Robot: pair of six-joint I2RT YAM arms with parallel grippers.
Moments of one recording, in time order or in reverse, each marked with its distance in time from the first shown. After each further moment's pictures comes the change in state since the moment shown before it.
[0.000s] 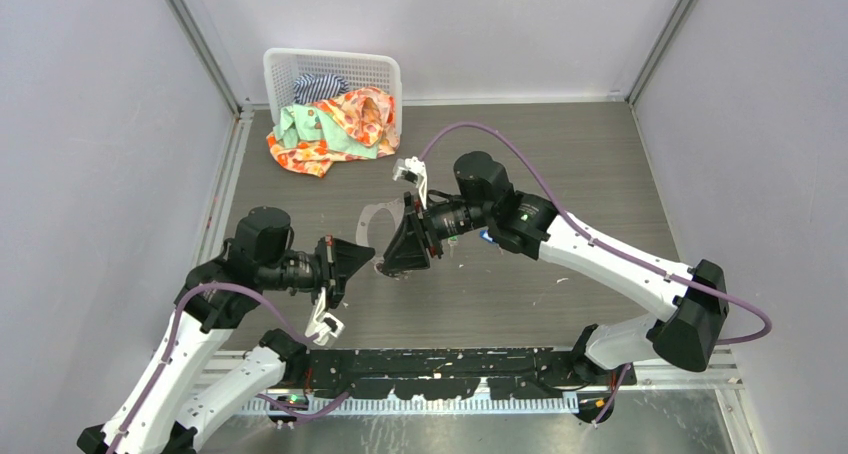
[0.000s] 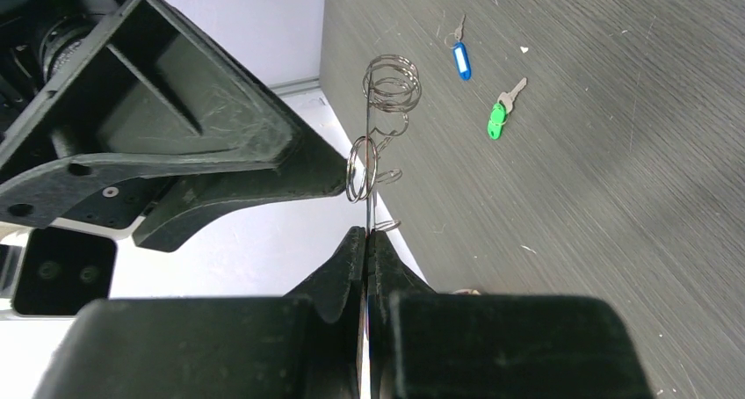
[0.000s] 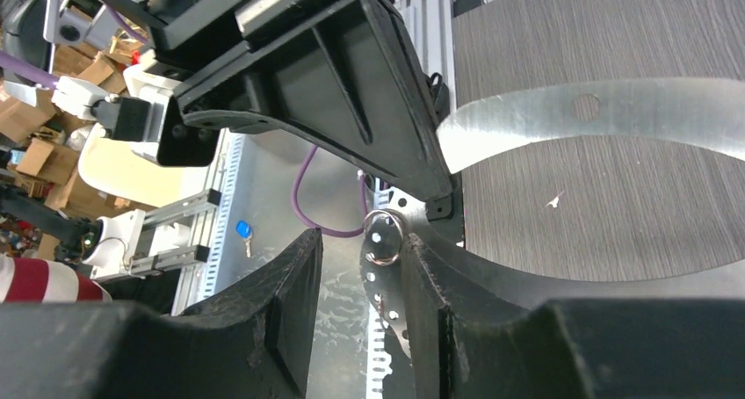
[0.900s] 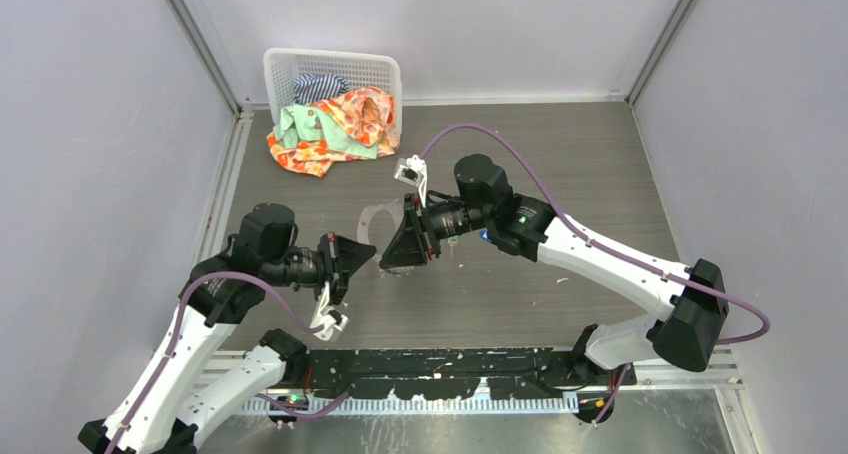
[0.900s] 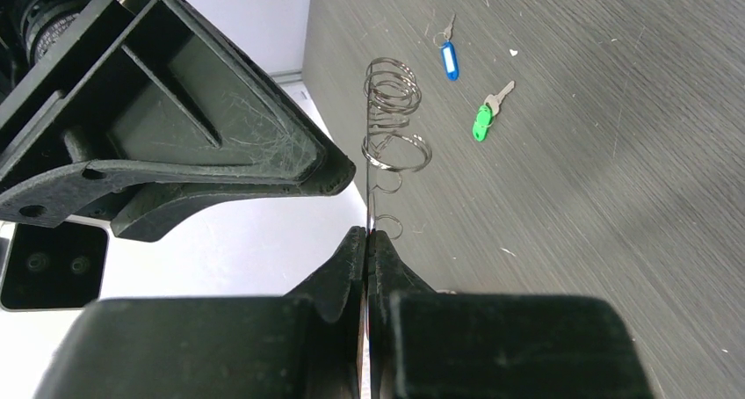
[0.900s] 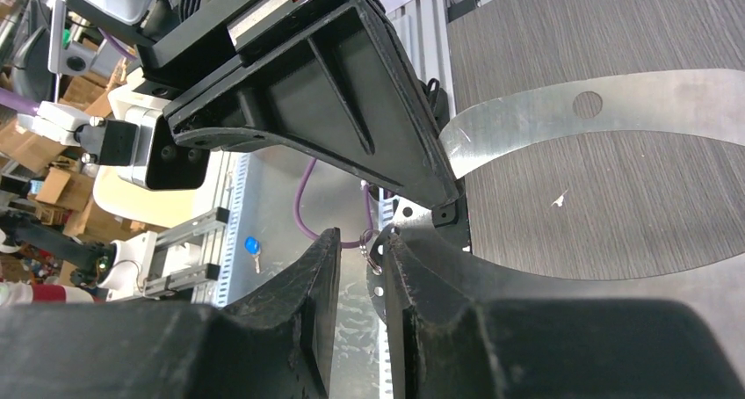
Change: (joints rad) left arm 0.000 0.027 0.003 0.014 -0.008 -0.062; right arm 0.000 0.000 -0.039 0.057 0.034 0.079
